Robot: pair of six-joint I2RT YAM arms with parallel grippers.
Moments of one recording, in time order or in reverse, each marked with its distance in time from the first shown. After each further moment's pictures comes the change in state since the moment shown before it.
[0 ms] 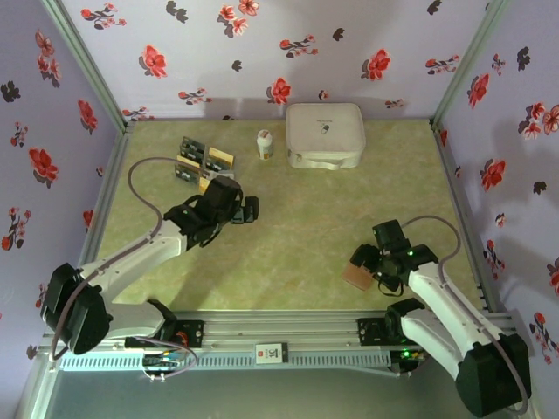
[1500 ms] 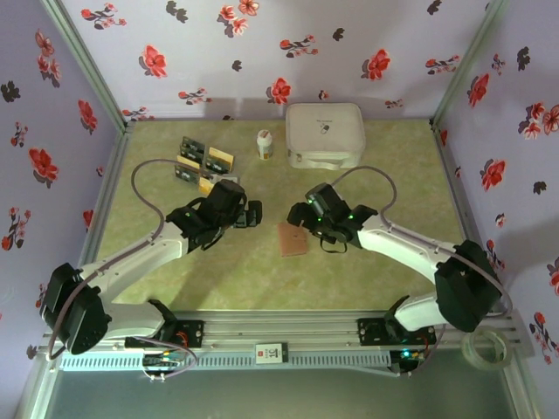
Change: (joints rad) left arm -0.037 -0.010 0.000 -0.032 0.002 -0.037; right arm 0.408 0.526 0.412 0.421 0.092 0.124
